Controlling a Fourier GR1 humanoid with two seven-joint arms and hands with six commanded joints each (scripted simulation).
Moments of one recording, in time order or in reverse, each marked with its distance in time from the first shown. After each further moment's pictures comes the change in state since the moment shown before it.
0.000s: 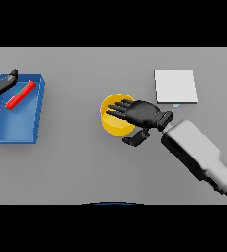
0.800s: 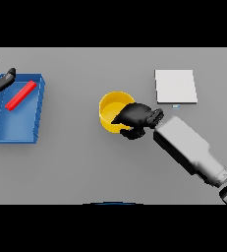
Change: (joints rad) left arm -0.015 0.013 -0.001 0.030 -0.015 -0.010 -0.038; right arm -0.088 0.060 0.065 0.167 0.034 0.049 -0.013
